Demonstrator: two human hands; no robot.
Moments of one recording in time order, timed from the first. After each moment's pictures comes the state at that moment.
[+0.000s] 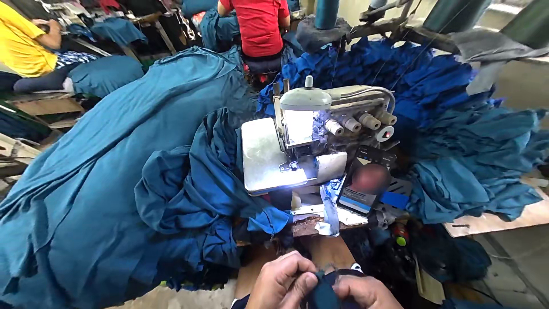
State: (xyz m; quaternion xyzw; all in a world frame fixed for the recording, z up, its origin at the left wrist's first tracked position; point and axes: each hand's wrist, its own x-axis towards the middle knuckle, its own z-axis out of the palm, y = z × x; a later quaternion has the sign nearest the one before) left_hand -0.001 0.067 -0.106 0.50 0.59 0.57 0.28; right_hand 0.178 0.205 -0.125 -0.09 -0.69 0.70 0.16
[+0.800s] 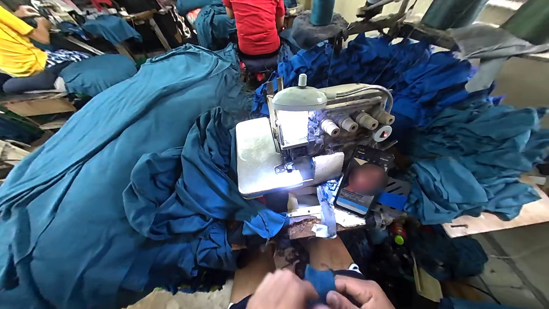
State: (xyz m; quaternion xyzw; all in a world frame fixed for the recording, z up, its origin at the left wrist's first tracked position) left_hand 0.027 0.063 -0.090 0.53 0.74 0.42 0.07; right_hand 0.176 0.197 -0.129 -0.18 -0.66 0.70 0.19
